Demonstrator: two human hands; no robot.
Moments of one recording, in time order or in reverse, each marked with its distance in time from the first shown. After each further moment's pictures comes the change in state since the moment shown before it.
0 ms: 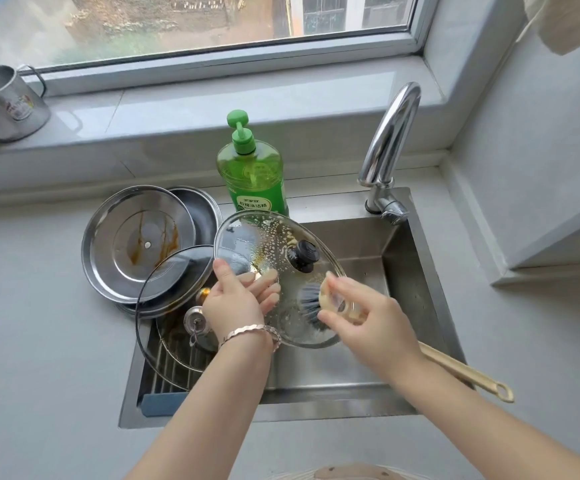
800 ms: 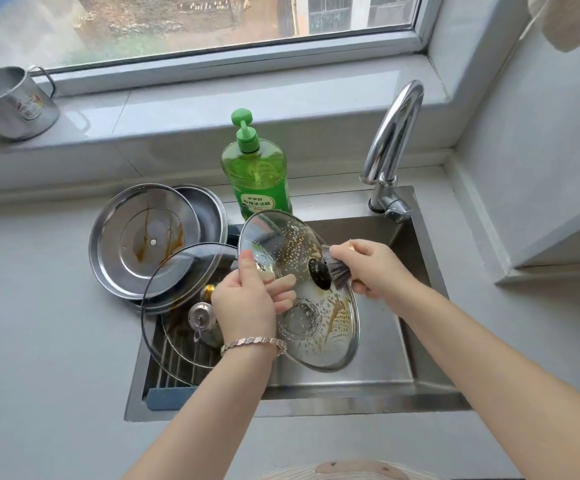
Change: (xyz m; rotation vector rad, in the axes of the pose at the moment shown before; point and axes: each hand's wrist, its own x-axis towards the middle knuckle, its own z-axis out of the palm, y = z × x) left_hand -0.022 0.006 -0.003 0.158 -0.130 0.142; right_hand 0.069 -0.006 -0.017 0.260 -0.186 0.346
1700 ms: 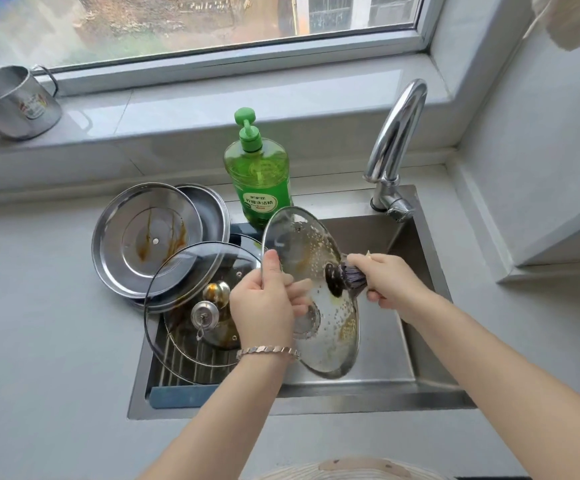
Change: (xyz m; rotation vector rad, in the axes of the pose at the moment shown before) left_hand -0.007 -0.009 0.001 0.072 -0.066 0.080; right_hand 0.002 0.016 -0.005 -0.016 0.070 0.143
